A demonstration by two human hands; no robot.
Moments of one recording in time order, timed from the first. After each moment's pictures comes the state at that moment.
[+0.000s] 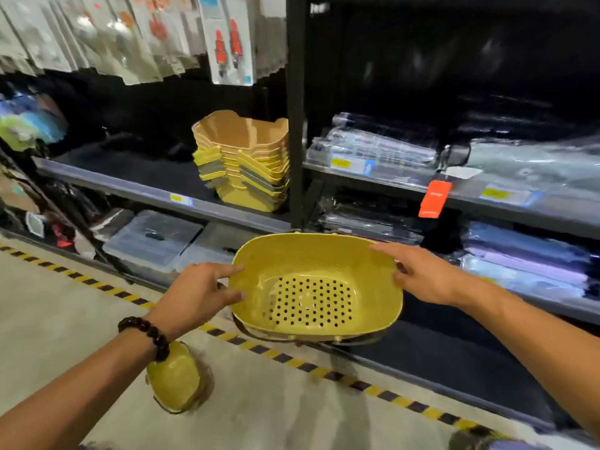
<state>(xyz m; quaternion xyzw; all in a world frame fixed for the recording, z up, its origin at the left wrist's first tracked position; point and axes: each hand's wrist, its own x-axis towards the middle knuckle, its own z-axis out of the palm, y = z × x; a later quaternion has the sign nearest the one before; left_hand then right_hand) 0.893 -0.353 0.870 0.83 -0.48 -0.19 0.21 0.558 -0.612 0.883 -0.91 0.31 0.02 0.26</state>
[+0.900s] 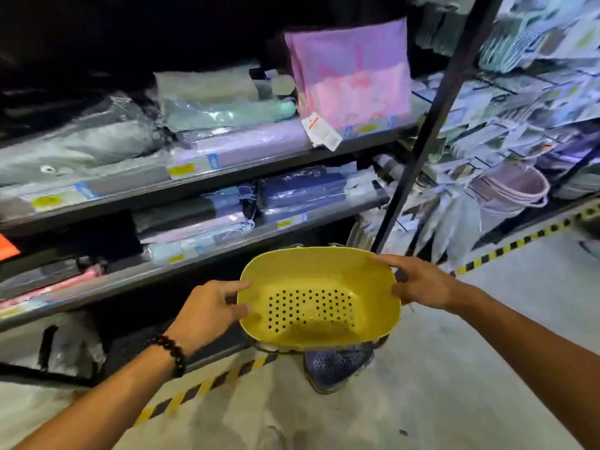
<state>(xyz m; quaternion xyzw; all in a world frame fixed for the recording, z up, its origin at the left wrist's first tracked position) 0.310 -0.628 0.817 0.62 -0.69 -0.36 0.13 -0.115 -0.625 0.819 -0.61 0.63 -0.14 0.47</state>
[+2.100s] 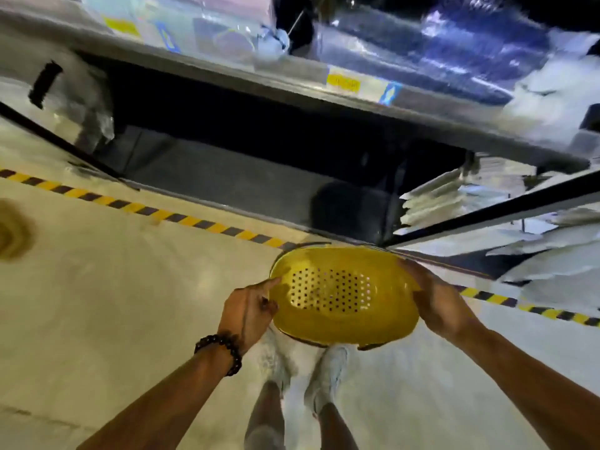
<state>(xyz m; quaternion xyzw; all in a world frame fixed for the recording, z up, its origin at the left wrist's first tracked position) 0.107 -0.573 0.477 0.81 -0.41 -0.39 0.16 -0.223 -0.758 0.493 -0.61 0.57 -0.02 0.55</state>
